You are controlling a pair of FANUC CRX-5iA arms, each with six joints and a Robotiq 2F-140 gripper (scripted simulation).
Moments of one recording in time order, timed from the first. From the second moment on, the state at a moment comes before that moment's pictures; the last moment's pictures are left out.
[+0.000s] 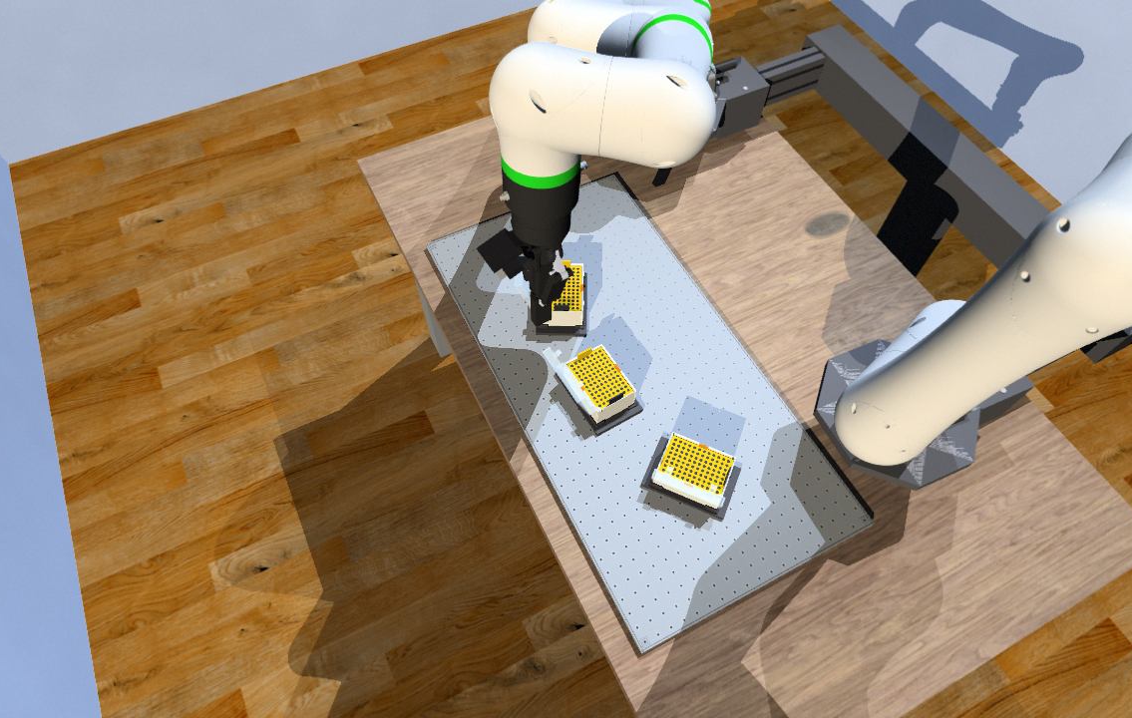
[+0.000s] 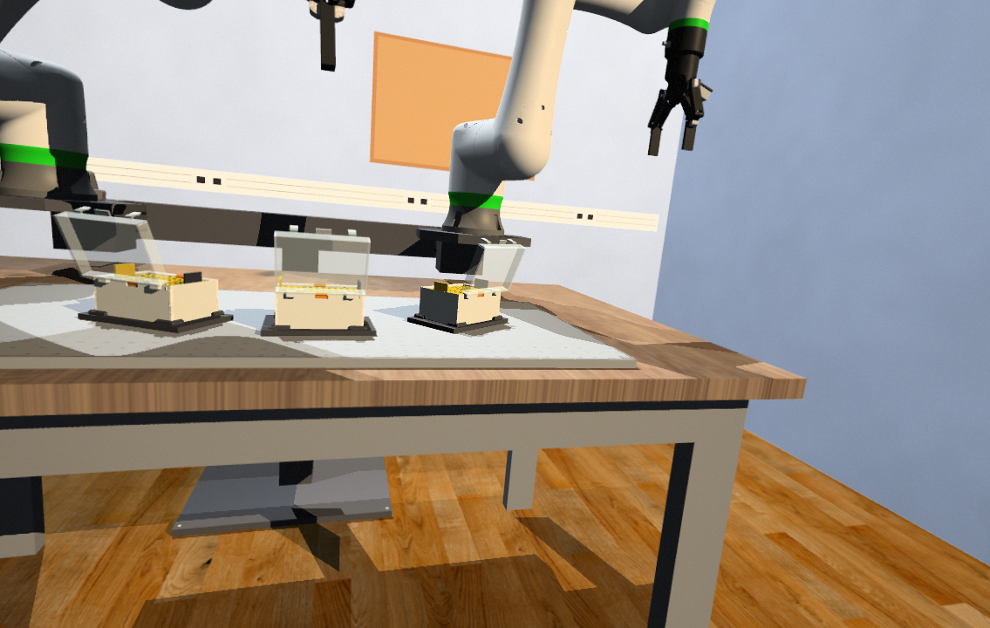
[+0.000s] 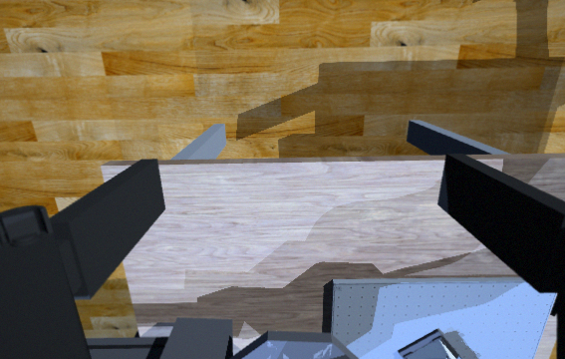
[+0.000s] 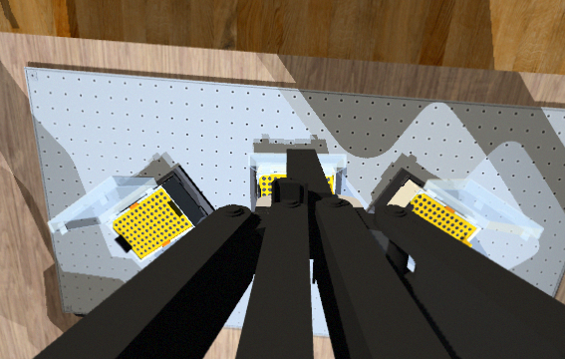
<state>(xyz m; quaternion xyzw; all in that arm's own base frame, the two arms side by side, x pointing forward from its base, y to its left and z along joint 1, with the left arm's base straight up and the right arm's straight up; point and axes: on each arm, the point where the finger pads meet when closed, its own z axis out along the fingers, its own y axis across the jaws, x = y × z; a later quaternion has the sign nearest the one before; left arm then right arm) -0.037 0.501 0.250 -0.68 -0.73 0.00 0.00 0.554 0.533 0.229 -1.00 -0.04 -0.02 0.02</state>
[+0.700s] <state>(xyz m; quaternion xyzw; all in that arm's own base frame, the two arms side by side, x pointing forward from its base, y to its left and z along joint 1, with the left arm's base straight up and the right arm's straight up) -0.037 0.501 0.250 -0.68 -0.73 0.00 0.00 0.554 0.534 0.143 -1.00 -0.04 0.01 -0.01</state>
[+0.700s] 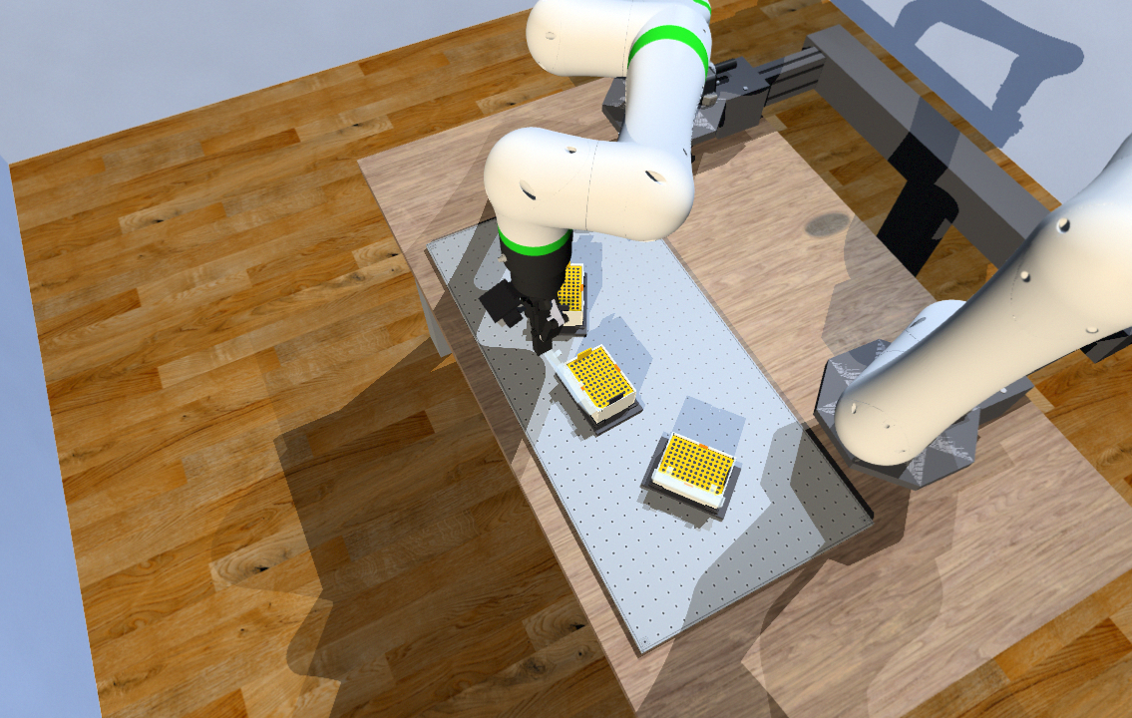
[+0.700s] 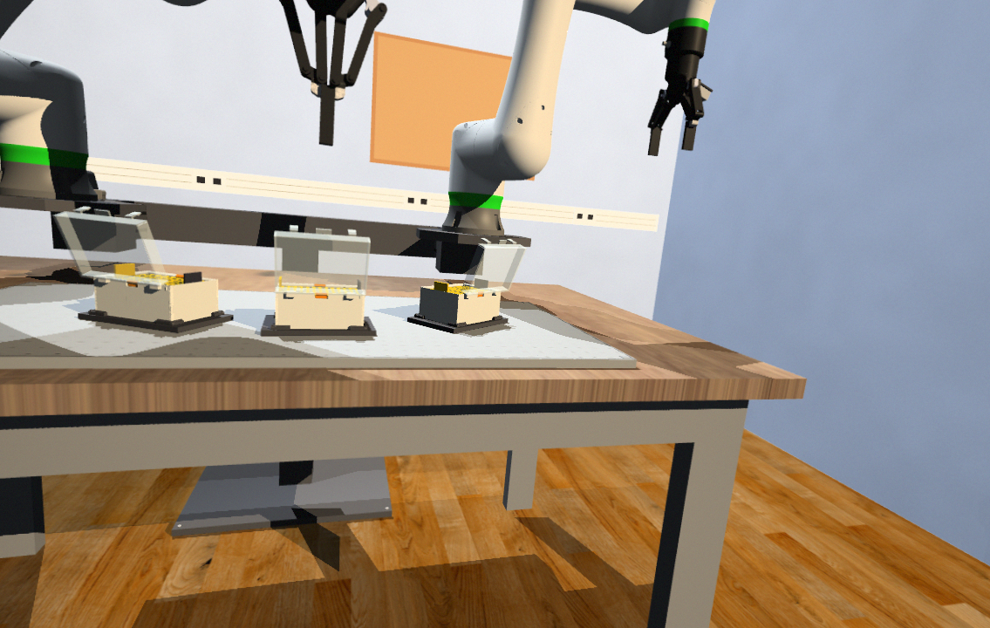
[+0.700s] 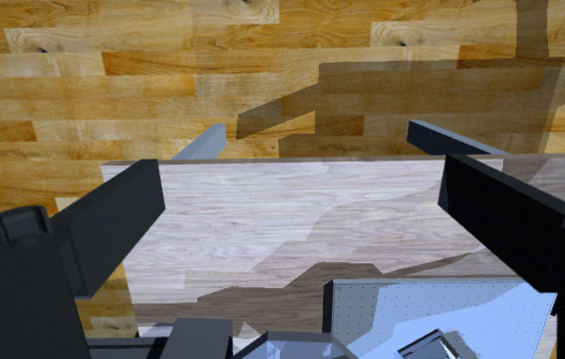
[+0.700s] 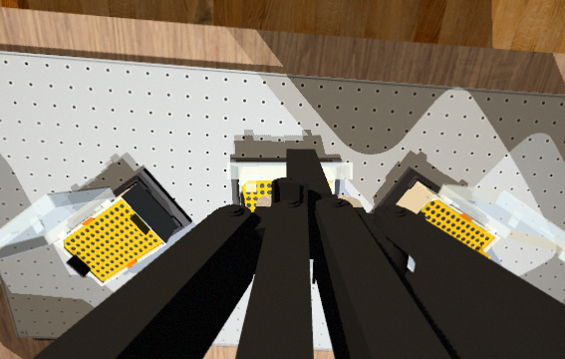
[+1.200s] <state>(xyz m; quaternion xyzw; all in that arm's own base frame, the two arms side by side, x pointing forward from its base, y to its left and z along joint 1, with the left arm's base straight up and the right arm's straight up) -0.037 0.501 0.250 -0.68 -0.73 0.00 0.00 0.554 0.534 0.074 -1.00 -0.04 0.00 0.00</state>
